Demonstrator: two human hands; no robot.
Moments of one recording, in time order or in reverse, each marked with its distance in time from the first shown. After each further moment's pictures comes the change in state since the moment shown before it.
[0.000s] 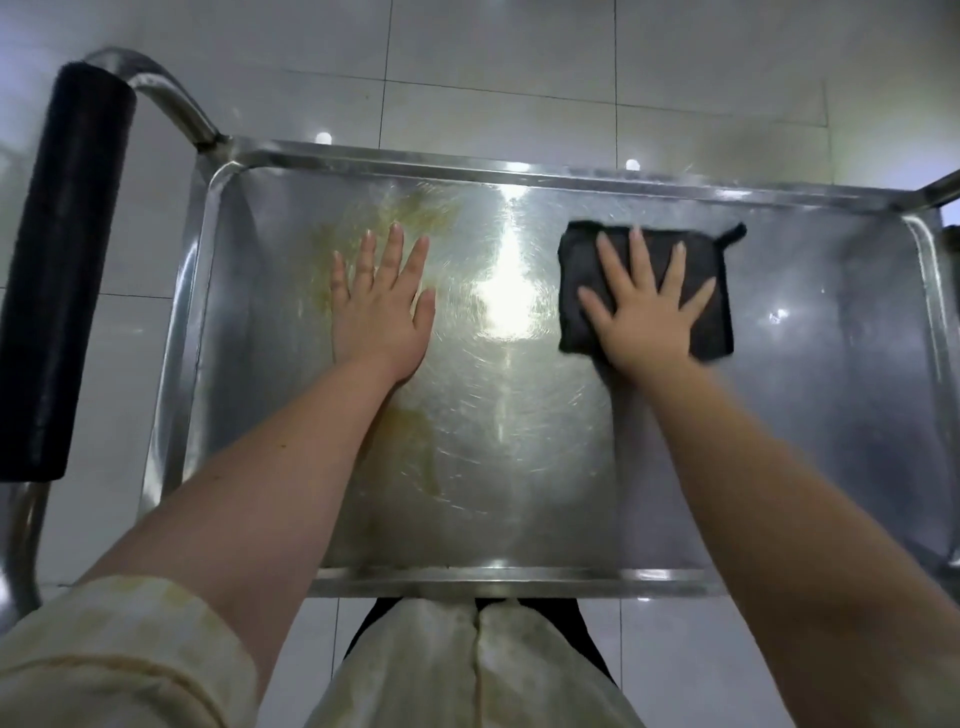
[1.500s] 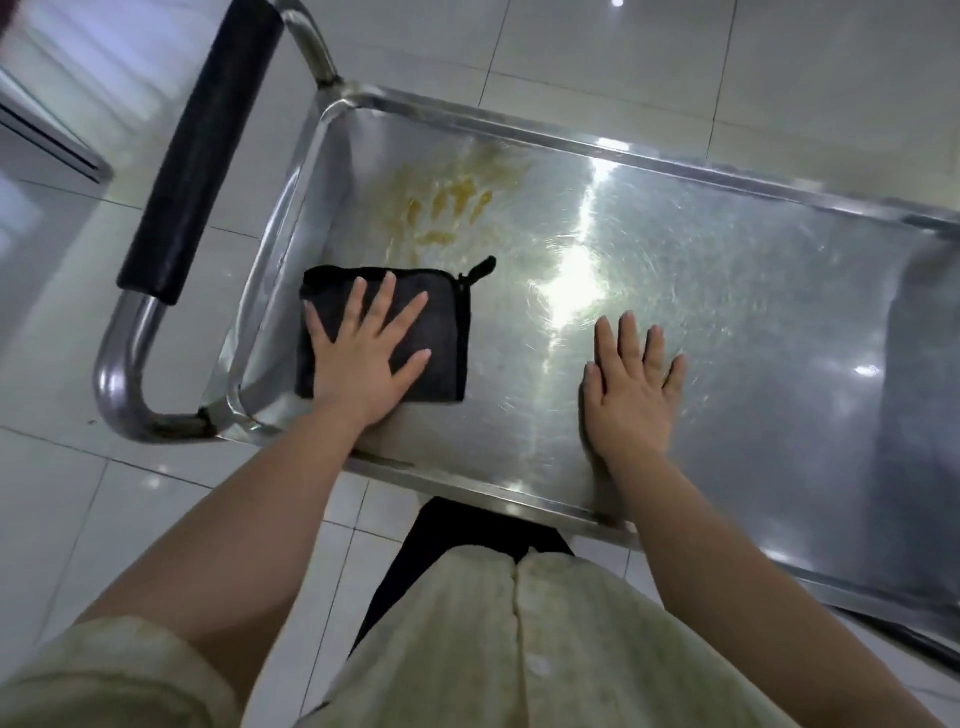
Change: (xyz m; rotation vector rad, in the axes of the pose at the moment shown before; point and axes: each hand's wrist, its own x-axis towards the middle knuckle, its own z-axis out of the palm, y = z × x) left_hand -0.149 -0.041 0.000 0.115 -0.070 -0.152; right_hand -0.130 -0.018 0.042 0.006 -0.027 -0.146
